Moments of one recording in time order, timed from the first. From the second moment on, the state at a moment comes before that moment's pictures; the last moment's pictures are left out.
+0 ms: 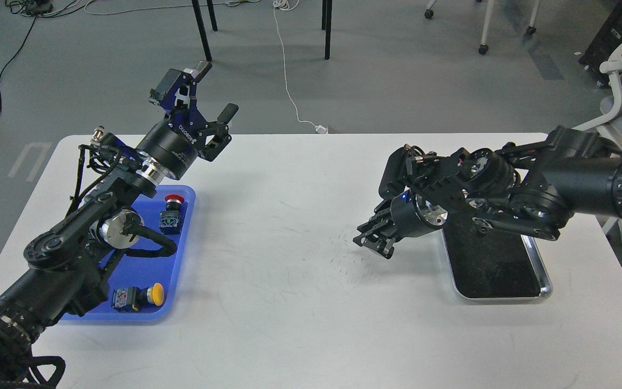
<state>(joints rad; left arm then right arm) -0.60 0.22 -0.97 -0.88 0.63 -0.43 -0.44 1.46 -0.30 -0.65 1.01 -1.53 0.09 0.49</state>
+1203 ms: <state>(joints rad) -0.59 0.20 -0.97 -0.88 0.64 -0.44 -0.44 1.26 -0.75 -0.62 1.12 -1.63 0.09 0.49</state>
